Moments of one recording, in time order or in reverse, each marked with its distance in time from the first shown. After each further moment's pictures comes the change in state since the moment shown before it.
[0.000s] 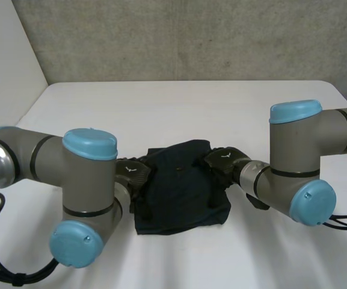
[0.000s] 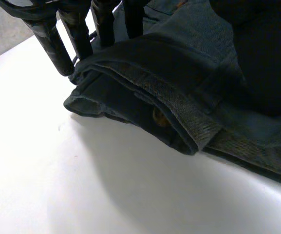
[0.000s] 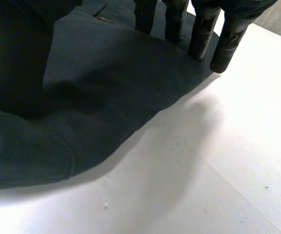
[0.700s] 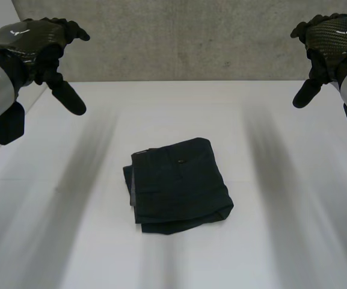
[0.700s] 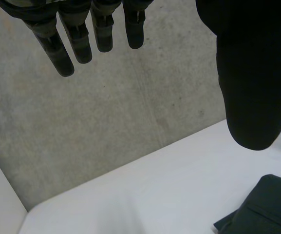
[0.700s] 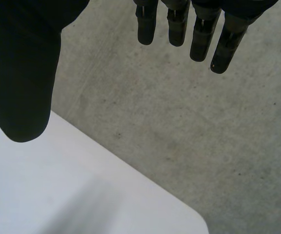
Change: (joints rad) left arm 0.210 0.561 0.232 -0.346 0.076 -0.153; right arm -0.117 -0.586 0.052 -0.043 0.347 0.013; left_hand -0.008 -0.014 -0.010 -0.003 -0.005; right_hand -0.005 0.000 0.000 0.000 -0.008
